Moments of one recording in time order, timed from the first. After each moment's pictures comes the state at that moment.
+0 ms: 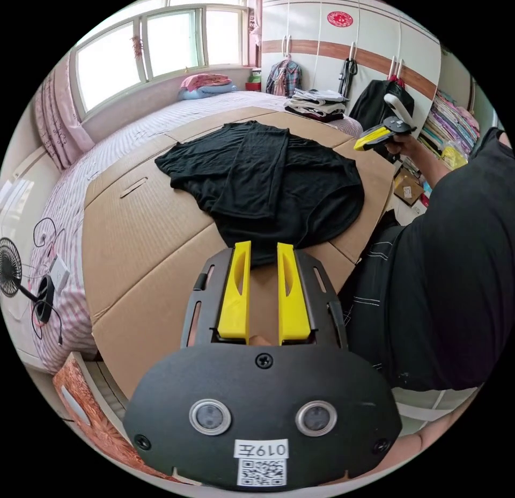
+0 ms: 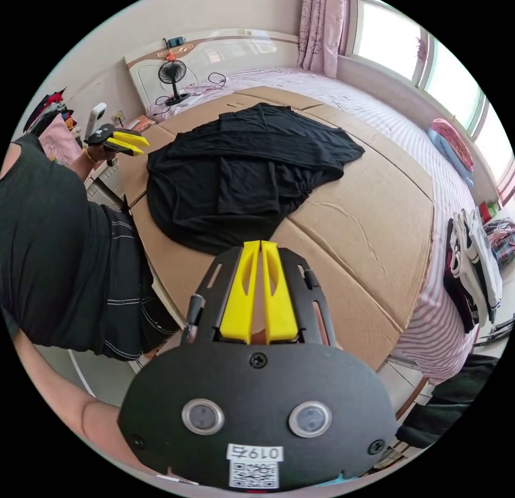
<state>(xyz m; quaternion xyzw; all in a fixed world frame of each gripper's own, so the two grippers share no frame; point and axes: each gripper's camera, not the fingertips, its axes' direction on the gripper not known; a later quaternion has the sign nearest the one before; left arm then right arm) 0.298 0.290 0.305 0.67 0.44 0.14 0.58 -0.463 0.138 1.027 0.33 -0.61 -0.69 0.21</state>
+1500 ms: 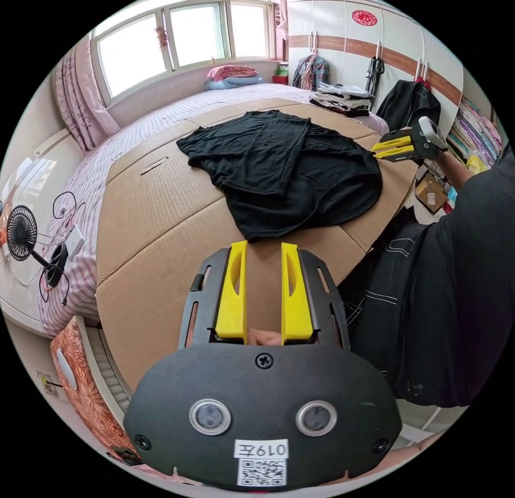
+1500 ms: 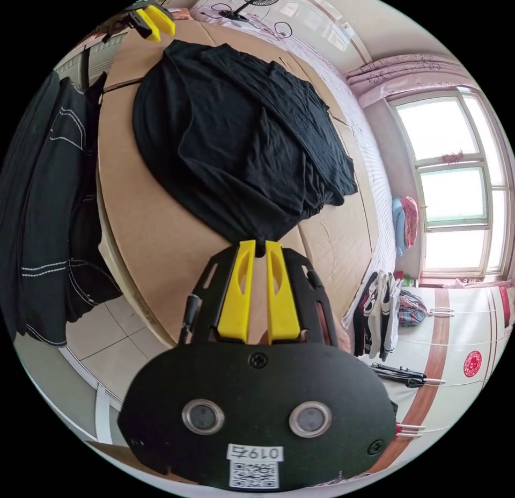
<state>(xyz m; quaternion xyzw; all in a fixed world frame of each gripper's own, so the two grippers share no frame) 0.312 0.340 0.375 0.65 0.43 0.09 0.63 -0.386 0.255 1.106 0.58 -0.38 -0.68 0.24</state>
